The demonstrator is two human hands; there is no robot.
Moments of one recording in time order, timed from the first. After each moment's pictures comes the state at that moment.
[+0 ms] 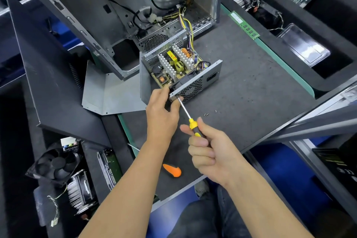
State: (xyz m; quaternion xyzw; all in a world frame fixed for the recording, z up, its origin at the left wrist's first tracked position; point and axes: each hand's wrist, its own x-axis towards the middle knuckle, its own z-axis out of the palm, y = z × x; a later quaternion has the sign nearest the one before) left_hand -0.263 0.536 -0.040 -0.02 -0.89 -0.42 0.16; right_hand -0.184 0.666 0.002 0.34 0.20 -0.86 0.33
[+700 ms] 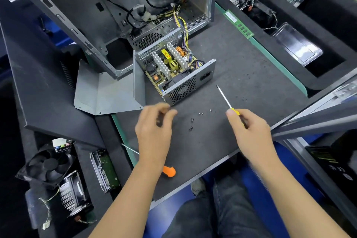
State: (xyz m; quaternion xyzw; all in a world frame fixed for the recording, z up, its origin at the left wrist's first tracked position) left_hand -0.223 0.535 -0.034 0.01 -0.89 -0.41 0.18; right_hand -0.186 0.746 -0.029 0.23 0.79 -0.56 0.01
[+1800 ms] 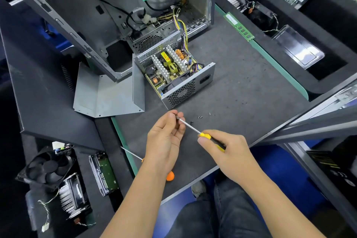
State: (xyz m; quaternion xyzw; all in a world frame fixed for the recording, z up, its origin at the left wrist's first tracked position) left_hand -0.217 0.558 -0.026 0.27 -0.41 -0.87 -0.10; right_hand -0.168 0.721 -0.034 0.05 0.80 -0.59 0.10
